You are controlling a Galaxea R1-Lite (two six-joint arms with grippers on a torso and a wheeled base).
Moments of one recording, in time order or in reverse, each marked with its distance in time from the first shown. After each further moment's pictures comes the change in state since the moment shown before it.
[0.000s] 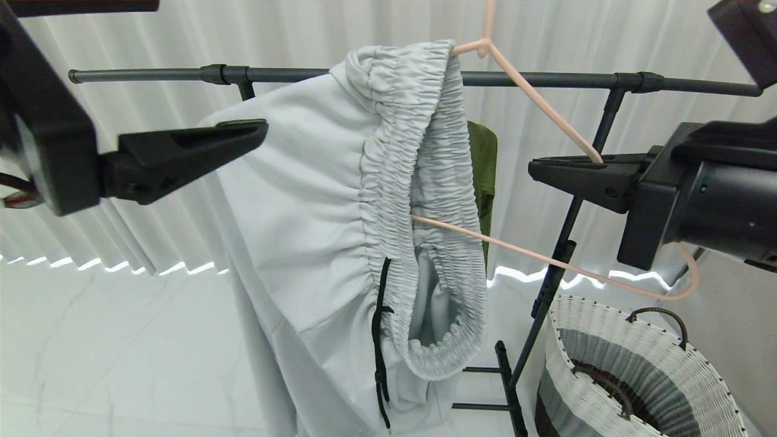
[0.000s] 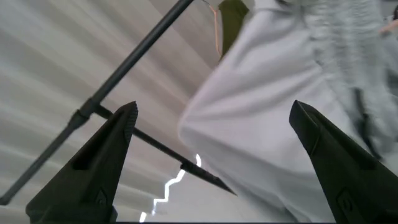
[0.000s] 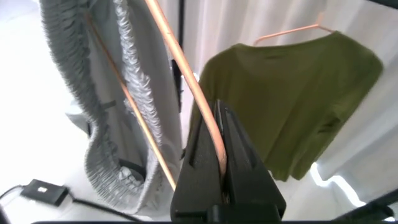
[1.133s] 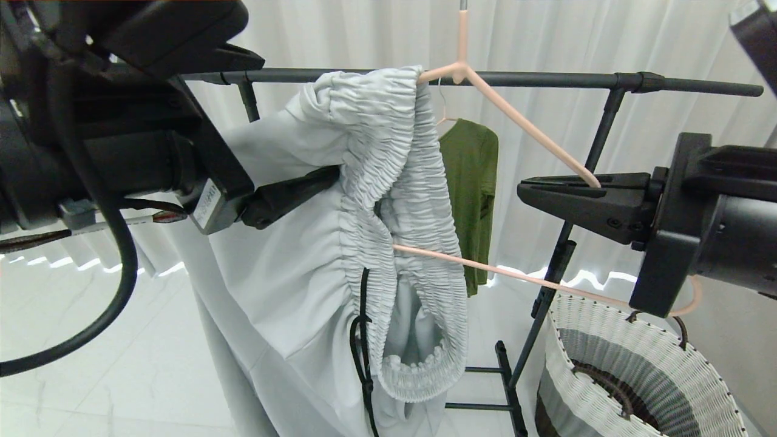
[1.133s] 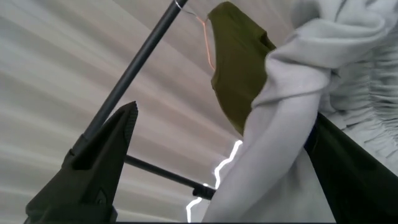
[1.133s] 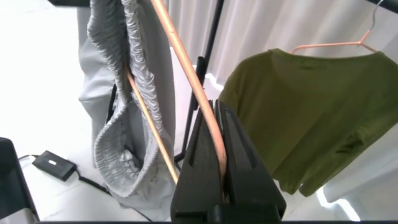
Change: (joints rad) left arm 0.099 0.109 0.093 -0.158 -0.147 0.076; right arm 0.072 -0.020 0.034 -0.002 0.030 -0.083
